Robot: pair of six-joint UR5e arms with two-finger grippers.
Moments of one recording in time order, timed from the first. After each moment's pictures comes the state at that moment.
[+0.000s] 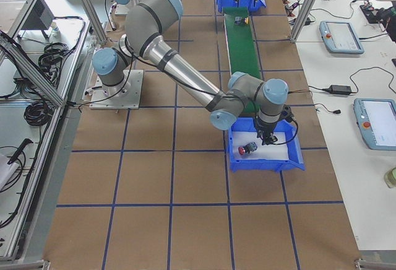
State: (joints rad) left arm -1.74 -2.16 -1.24 -1.17 1.52 -1.64; right arm 0.95 -0.92 1.23 -2.05 -1.60 -1.04
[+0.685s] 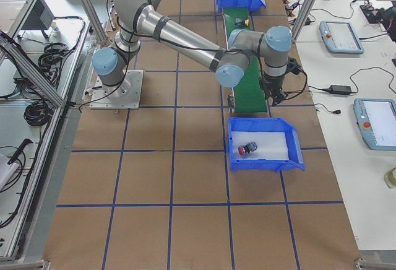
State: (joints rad) left arm -1.53 -2.06 -1.24 -1.18 1.58 -1.11; right arm 1.14 -1.06 1.25 -1.98 -1.55 -0.98
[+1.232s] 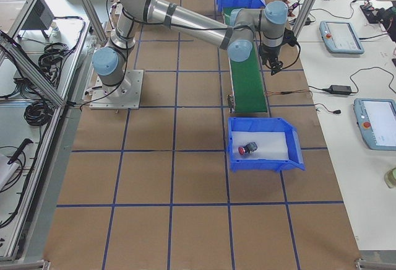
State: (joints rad) left arm -1.52 -2.00 -1.26 -1.20 1.68 -0.72; right arm 1.35 -1.06 1.30 -1.99 -1.46 -0.57
